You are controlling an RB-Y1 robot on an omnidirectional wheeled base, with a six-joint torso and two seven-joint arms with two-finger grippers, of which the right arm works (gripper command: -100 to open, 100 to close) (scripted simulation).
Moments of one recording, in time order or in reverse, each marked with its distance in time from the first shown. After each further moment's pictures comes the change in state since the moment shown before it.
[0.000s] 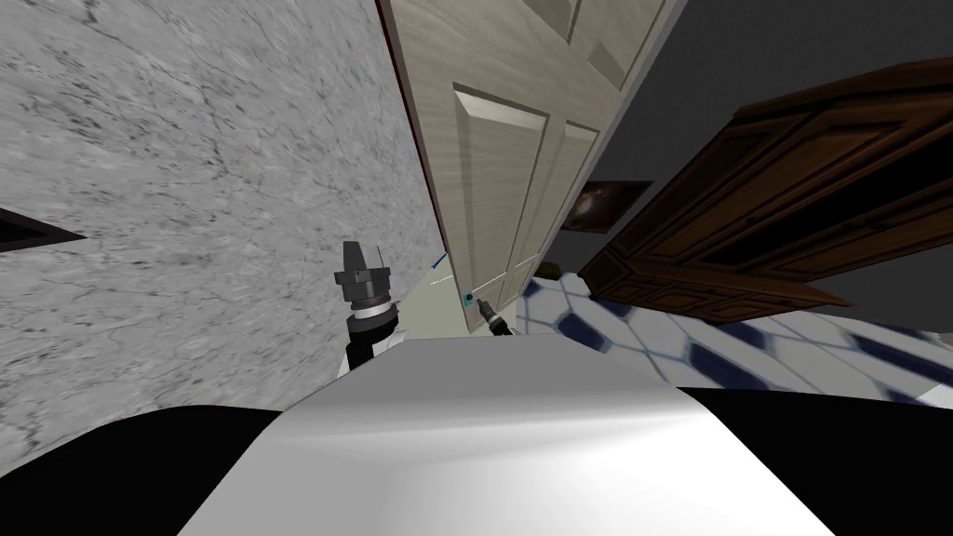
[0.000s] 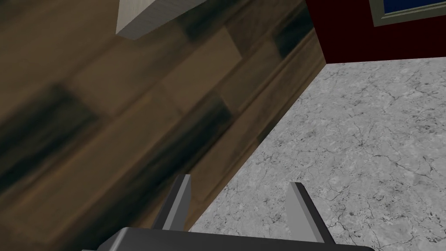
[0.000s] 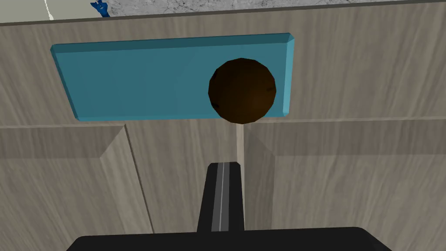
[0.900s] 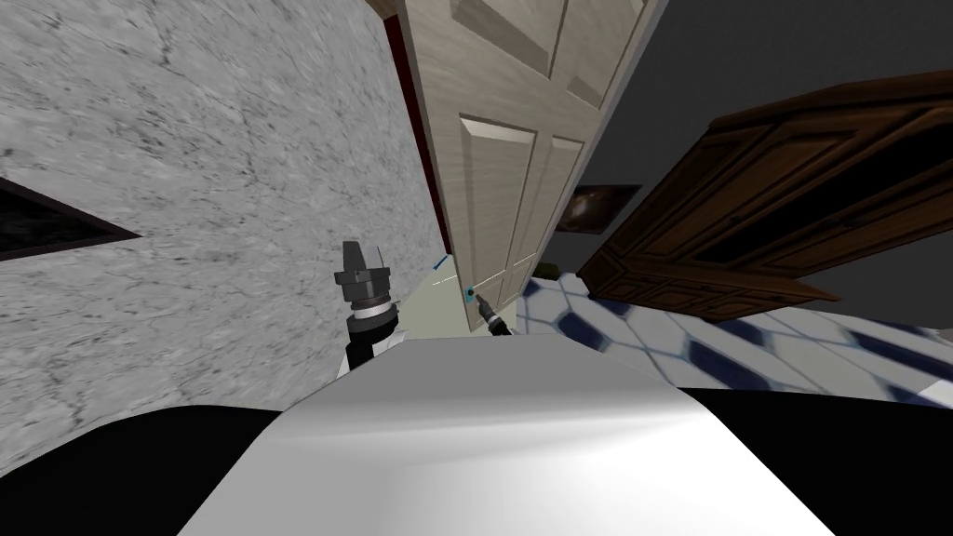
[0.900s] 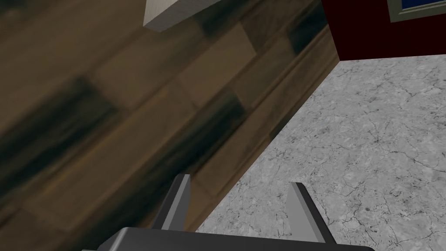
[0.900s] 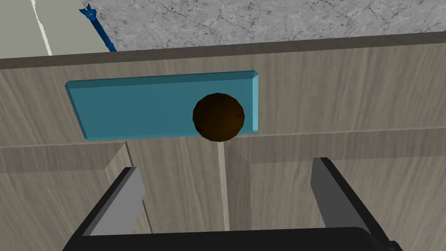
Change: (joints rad) arm 0.008 0.008 0.000 -0.008 -0.006 -0.005 -0.004
